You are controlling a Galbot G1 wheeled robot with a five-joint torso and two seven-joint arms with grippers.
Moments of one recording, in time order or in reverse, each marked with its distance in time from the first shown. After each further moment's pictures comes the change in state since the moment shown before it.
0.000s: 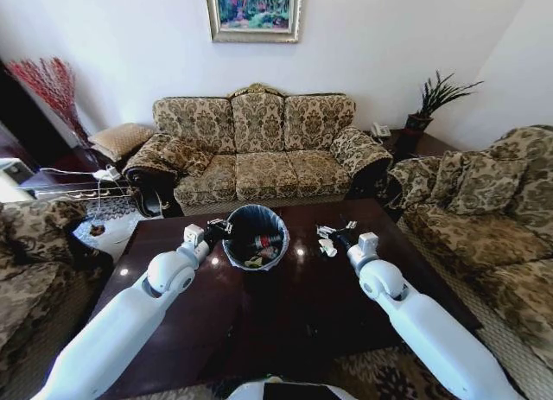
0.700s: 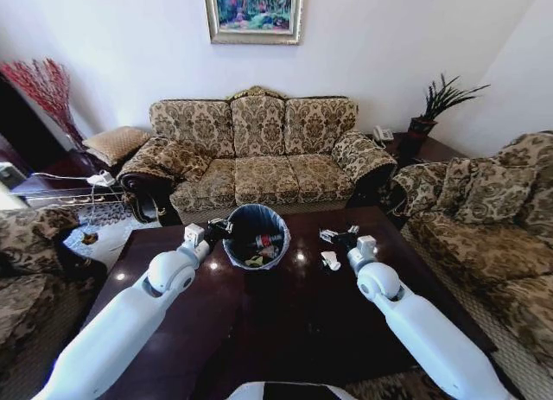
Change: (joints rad) left arm 0.005 -0.007 -0.002 -0.004 0.000 -0.002 -0.002; right arm -0.031 0.075 0.020 -0.181 -0.043 0.022 0.016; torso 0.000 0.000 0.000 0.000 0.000
